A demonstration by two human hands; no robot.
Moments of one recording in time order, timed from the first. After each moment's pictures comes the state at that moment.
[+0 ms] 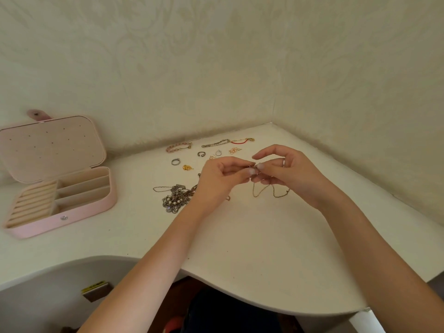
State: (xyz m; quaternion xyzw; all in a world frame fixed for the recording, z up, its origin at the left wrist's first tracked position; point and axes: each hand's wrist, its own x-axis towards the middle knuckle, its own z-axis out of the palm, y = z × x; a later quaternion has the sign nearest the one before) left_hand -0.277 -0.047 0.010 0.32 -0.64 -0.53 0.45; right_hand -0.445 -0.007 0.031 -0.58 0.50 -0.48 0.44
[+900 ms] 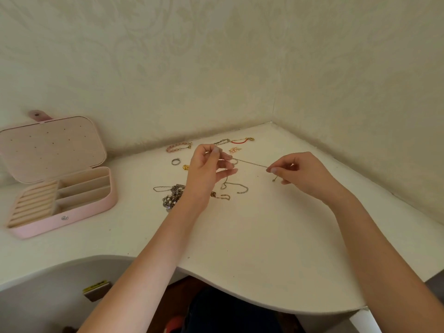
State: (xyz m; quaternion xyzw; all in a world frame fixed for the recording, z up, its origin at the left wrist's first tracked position) left_hand -0.270 -0.062 0.011 0.34 -0.48 -0.58 0.56; right_hand -0.471 -0.014 0.020 -0.61 0.66 -0.37 0.25
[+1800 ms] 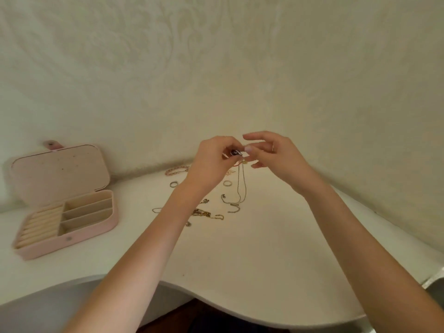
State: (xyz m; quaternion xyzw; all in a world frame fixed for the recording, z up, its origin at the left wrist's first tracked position) left_hand -0.286 -0.077 0.076 0.35 -0.81 -0.19 0.43; right_hand -0.441 -0.025 0.085 -0.61 0.50 -0.53 0.30
